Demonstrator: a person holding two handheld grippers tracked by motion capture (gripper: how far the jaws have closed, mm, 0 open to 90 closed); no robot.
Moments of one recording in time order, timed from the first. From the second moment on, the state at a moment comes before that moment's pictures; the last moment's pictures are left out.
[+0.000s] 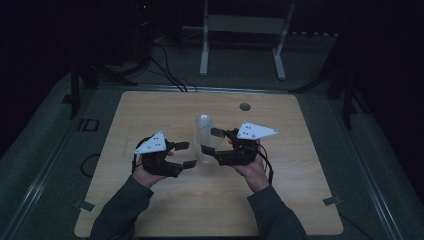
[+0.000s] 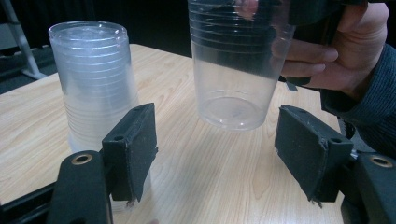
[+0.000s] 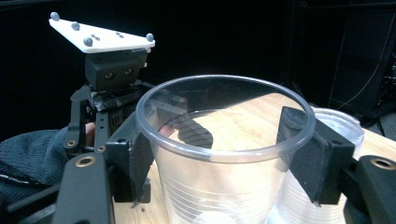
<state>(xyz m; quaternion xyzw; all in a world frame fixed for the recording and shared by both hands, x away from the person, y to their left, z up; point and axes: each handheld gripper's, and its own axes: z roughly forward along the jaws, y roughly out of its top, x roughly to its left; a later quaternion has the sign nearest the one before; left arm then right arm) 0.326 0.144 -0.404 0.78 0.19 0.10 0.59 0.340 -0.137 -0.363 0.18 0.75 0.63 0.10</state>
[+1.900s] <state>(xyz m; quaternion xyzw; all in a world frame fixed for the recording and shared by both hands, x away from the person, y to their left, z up) 0.327 0.146 -0.404 0.78 0.19 0.10 0.59 0.342 -0.163 -0.391 0.20 0.75 0.61 0.15</state>
